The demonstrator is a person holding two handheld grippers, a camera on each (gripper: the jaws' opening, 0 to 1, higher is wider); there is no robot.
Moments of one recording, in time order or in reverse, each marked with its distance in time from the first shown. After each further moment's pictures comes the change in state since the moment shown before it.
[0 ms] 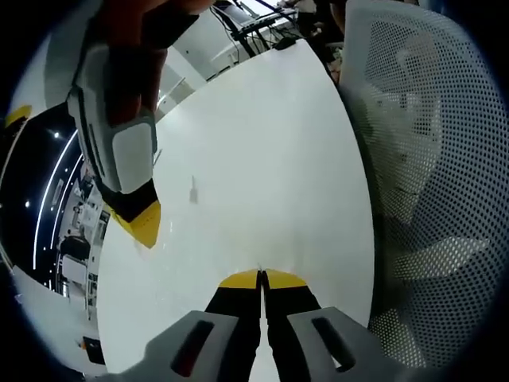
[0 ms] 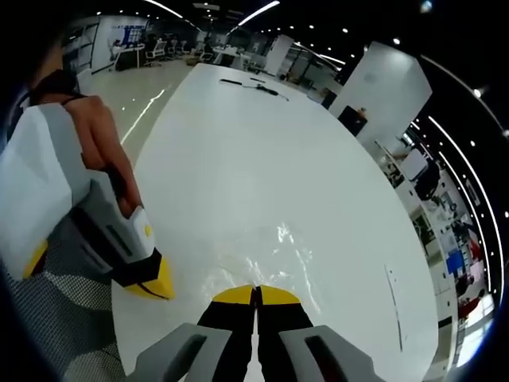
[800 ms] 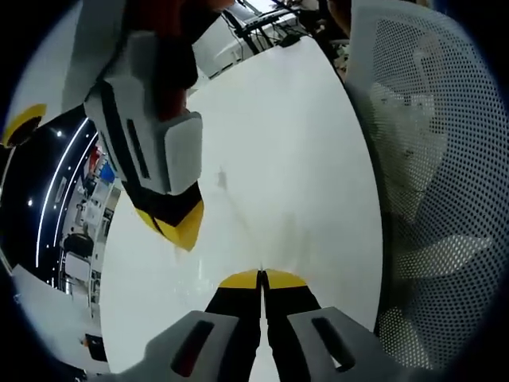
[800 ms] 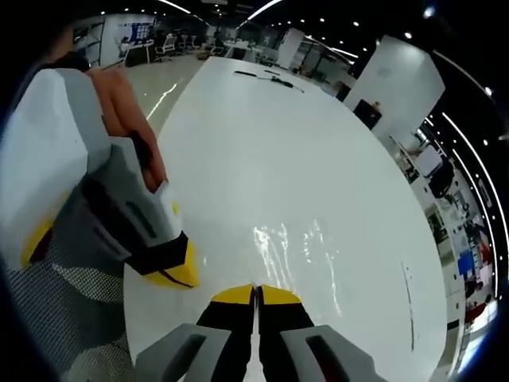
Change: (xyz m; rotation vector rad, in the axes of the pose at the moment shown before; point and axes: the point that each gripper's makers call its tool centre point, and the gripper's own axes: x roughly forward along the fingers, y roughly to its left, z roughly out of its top) left arm -0.008 0.010 -0.001 -0.007 0.016 0.020; right arm 0.007 0.023 -0.011 -0.008 0.039 0.085
